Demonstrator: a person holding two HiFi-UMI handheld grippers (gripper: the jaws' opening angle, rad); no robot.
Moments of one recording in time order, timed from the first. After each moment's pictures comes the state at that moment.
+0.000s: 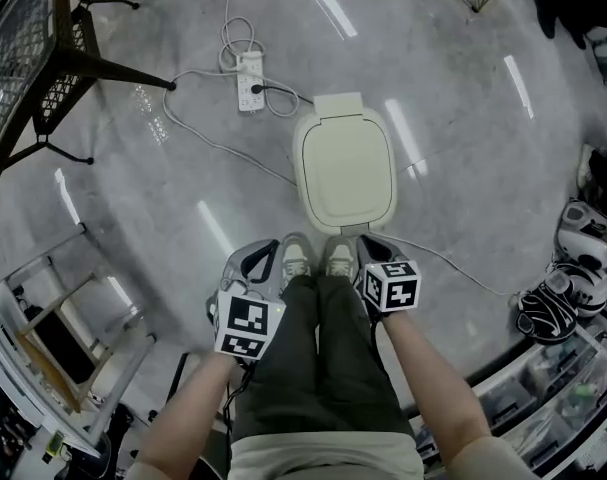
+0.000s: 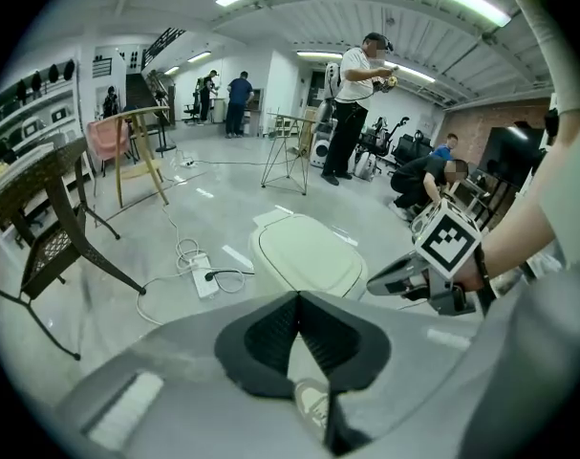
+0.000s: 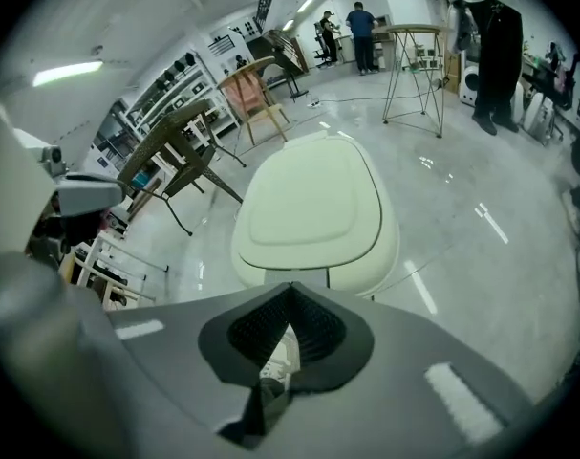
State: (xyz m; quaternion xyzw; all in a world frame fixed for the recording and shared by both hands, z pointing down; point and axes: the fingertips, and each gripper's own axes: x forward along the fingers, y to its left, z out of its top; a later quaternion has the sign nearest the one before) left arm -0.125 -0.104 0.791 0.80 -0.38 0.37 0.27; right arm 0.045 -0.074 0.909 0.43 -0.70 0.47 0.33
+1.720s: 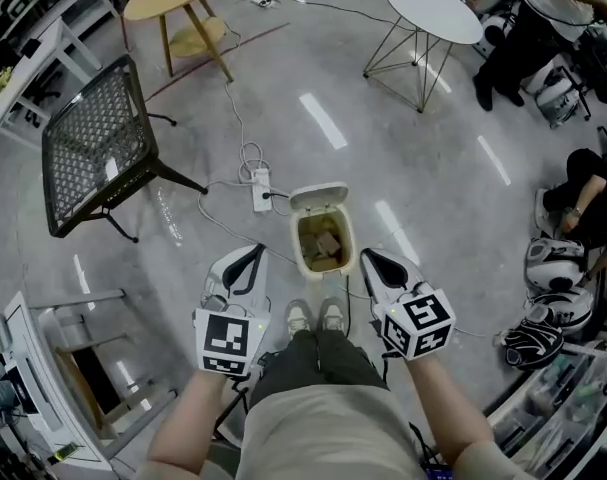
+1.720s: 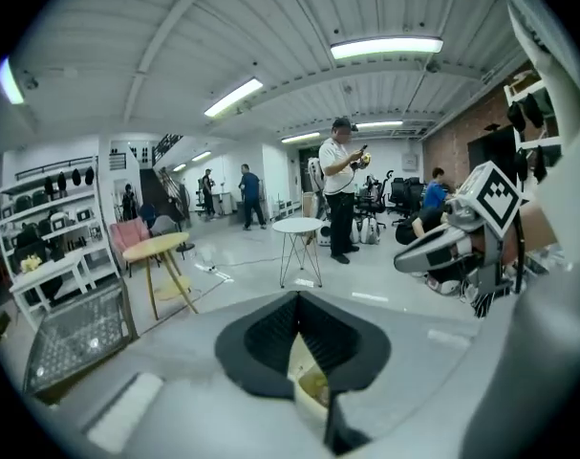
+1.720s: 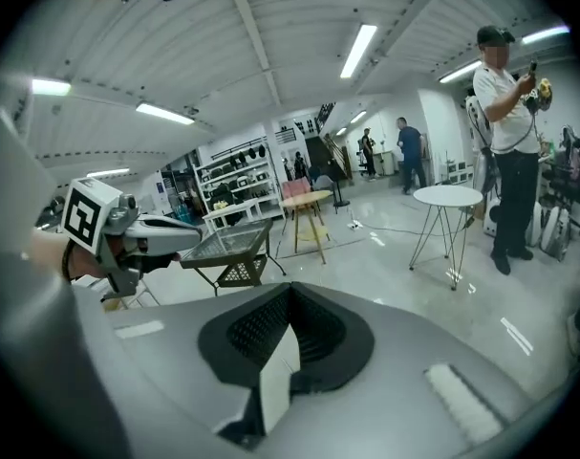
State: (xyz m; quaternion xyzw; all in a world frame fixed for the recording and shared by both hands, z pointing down) left arm -0.118 -0.158 0.376 0.85 -0.46 0.24 0.07; right arm 0.047 -0.144 0.409 0.45 -0.84 0.24 0.16
